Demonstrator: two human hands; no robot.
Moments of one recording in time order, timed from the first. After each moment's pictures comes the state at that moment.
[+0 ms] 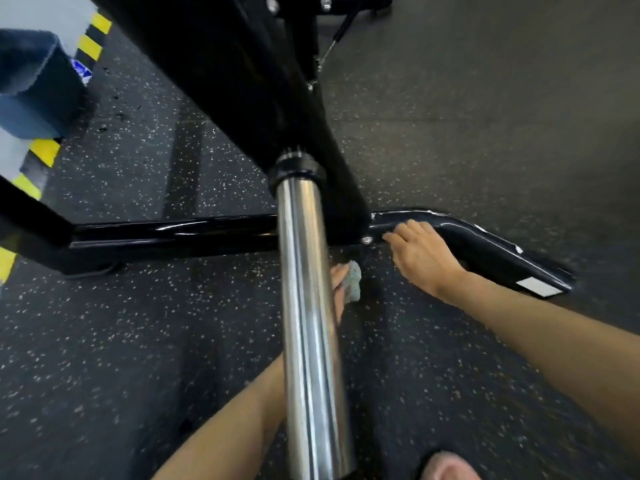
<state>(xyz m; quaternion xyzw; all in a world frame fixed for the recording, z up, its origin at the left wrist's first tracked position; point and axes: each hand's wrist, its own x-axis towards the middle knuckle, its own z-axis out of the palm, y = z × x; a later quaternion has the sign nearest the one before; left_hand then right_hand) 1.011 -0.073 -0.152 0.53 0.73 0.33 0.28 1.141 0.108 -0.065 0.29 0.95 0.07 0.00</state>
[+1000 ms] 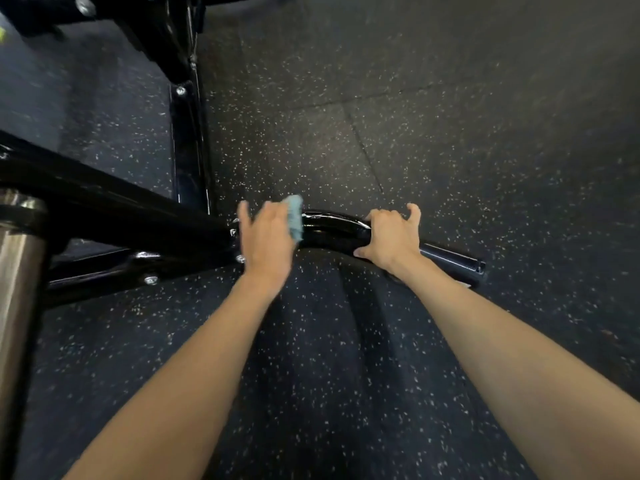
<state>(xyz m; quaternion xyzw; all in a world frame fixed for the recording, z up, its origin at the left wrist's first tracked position) 1.097 0.150 -0.113 0.56 0.81 0.15 0.00 1.271 0.235 -0.099 0.54 0.83 -0.07 0.08</state>
